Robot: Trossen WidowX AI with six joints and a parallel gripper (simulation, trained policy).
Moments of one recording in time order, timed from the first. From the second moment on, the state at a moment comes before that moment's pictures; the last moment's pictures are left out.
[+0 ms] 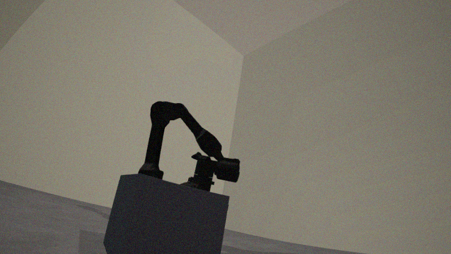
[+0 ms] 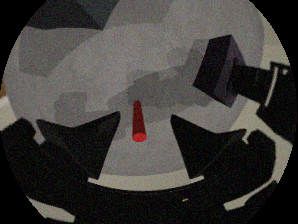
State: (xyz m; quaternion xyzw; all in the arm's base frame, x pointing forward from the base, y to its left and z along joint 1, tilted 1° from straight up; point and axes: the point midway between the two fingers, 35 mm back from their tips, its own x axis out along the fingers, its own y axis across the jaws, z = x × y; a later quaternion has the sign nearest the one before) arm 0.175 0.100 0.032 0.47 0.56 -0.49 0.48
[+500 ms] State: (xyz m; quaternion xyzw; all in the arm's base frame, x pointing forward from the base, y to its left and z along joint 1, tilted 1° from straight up) arm 0.184 0.107 0.014 0.46 0.58 -0.46 0.49
